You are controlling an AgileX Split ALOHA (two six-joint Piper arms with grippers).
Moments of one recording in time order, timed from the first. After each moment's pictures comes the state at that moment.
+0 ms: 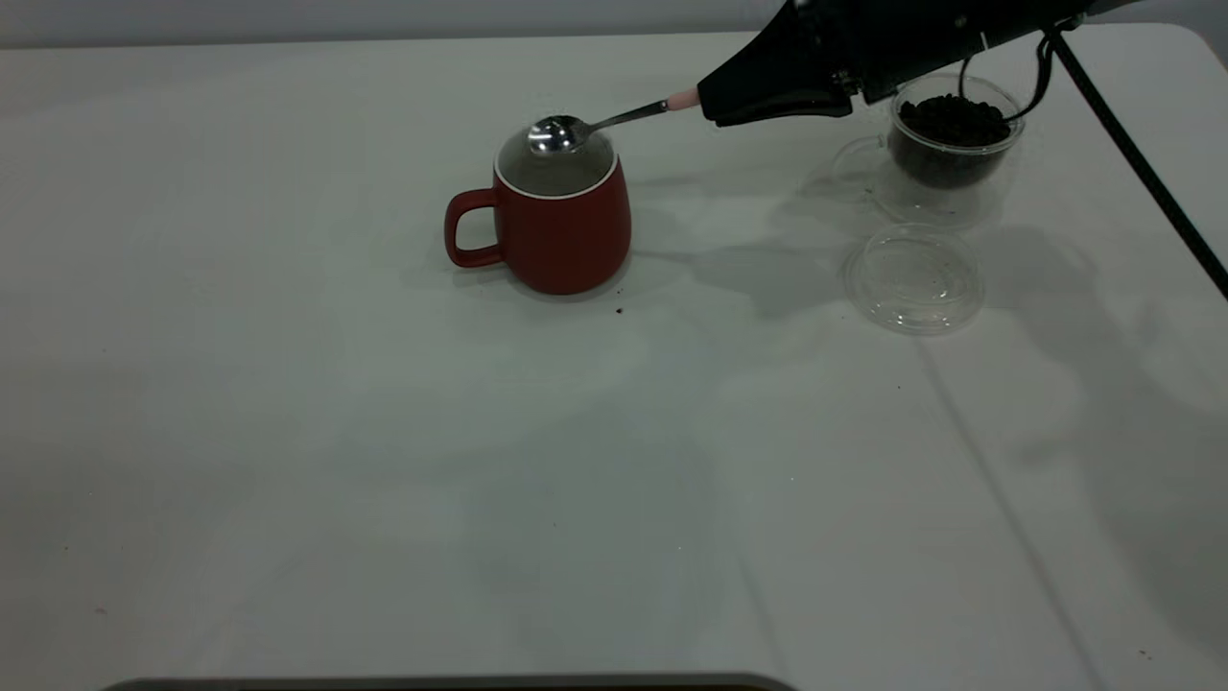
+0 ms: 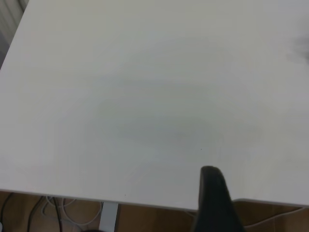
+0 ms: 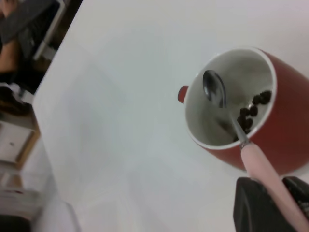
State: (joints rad) left arm -0.04 -0.02 -0.49 0.11 1.14 -0.13; right arm 0.15 2.43 -1.47 1.45 0.97 -1.47
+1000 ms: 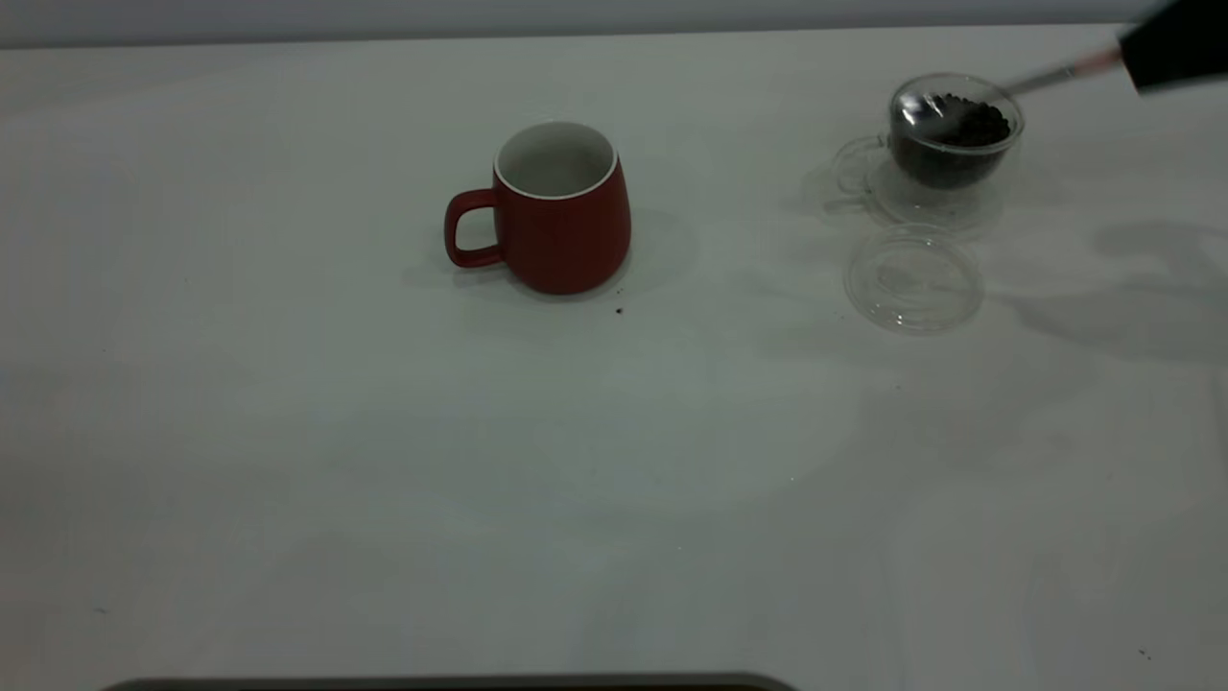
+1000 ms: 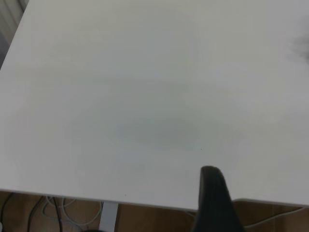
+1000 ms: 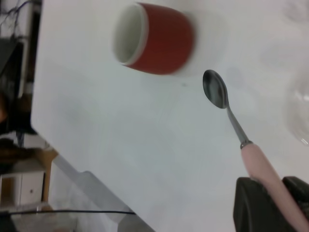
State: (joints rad) left arm -0.04 -0.02 -0.49 0.11 1.14 -0.13; right arm -0.36 2.14 -1.18 1.08 1.12 -1.15
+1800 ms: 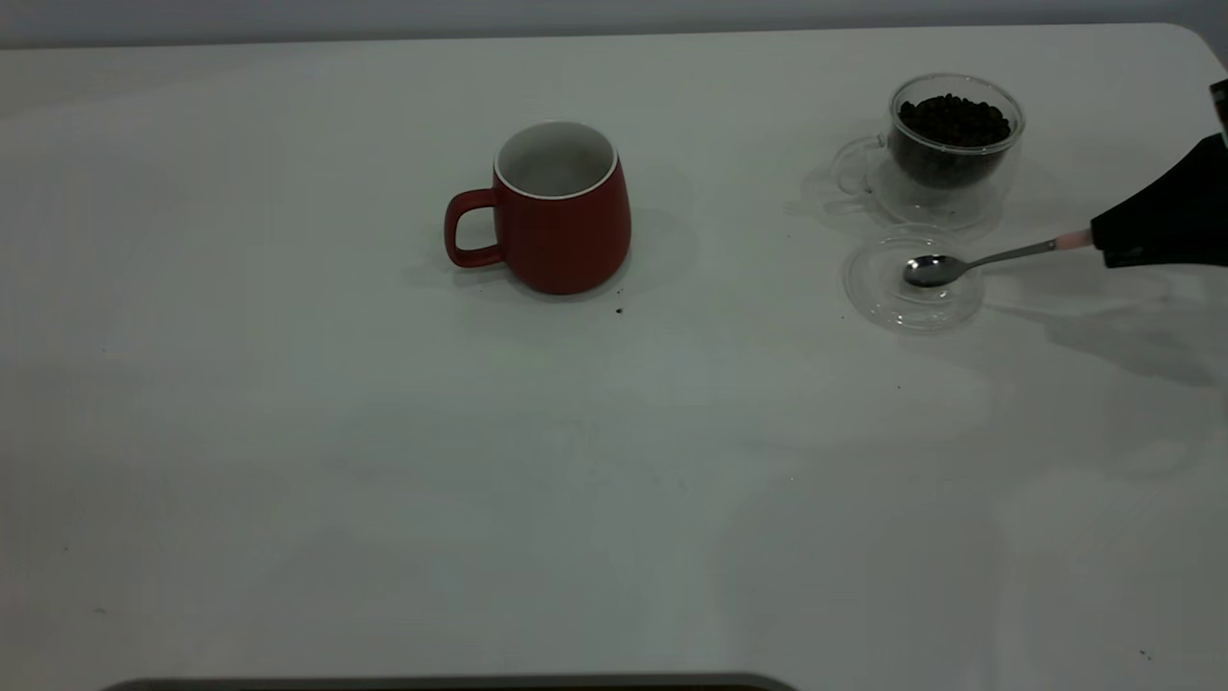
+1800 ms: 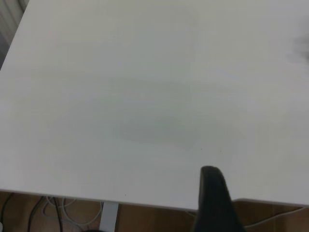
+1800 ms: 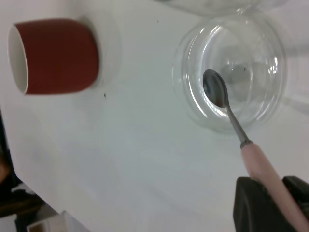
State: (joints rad) left arm -0.04 -0.02 -0.49 0.11 1.14 -0.13; right arm -0.40 2.40 -1.16 1.20 0.96 -1.18
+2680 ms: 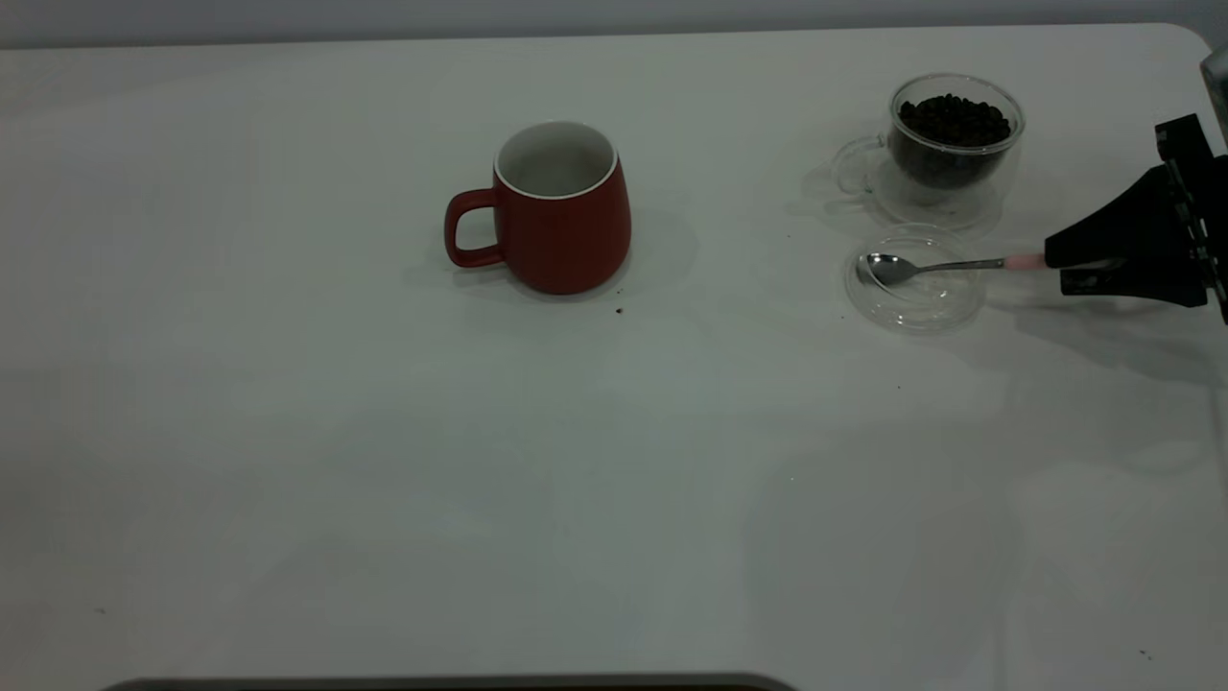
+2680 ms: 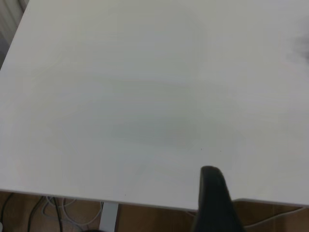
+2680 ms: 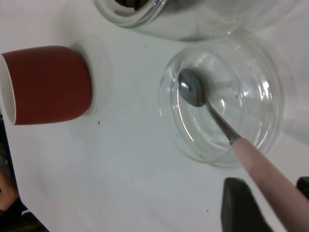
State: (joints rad) left arm -0.04 -0.02 -0.49 0.11 1.14 -0.13; right arm -0.37 2.48 -1.16 1.34 0.93 -1.28
